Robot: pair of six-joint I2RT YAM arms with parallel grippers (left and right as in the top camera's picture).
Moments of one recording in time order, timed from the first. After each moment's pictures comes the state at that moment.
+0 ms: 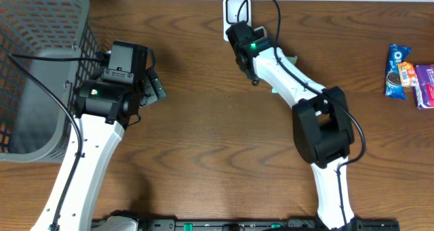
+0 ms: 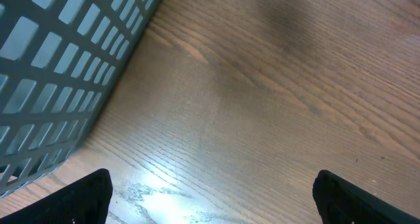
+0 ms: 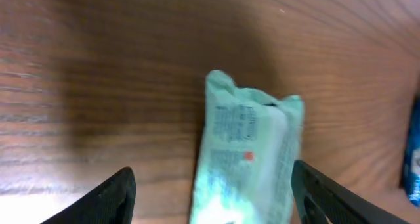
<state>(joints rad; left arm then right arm) -0.20 1.35 1.32 -1.08 -0.26 -0.56 0.46 2.30 1.82 -0.83 0.61 0.20</state>
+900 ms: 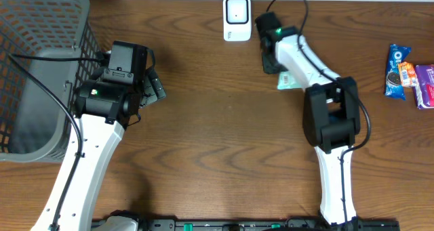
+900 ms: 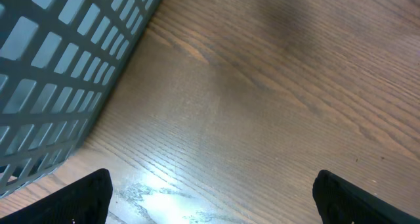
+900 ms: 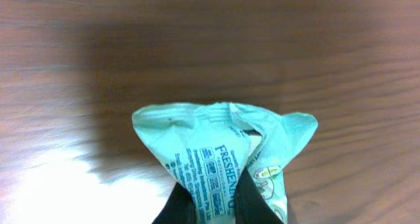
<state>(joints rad) -0.20 1.35 1.32 -1.08 -0.26 -0.56 0.29 2.40 2.00 -0.99 0.28 0.22</state>
